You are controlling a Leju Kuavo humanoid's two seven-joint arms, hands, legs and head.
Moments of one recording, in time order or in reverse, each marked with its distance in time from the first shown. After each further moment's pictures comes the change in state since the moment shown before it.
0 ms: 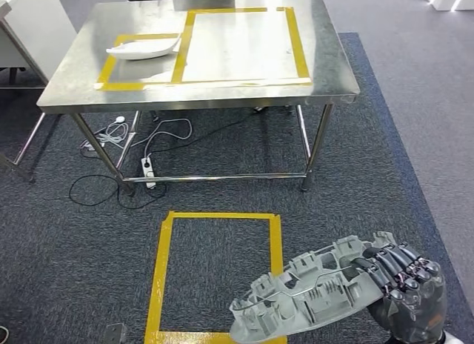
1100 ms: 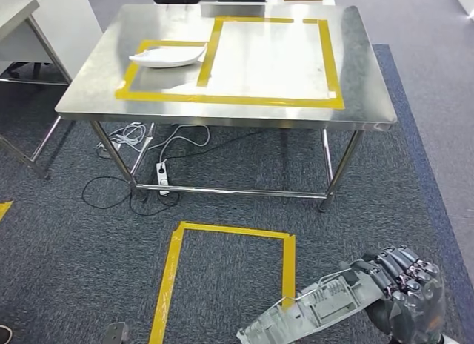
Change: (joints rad) left arm 0.001 0.000 0.000 0.000 -0.007 0.004 0.008; right arm 0.005 -0.006 0.028 0.010 -0.052 0.000 0.008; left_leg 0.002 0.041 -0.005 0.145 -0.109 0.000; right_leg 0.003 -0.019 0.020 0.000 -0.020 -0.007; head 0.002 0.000
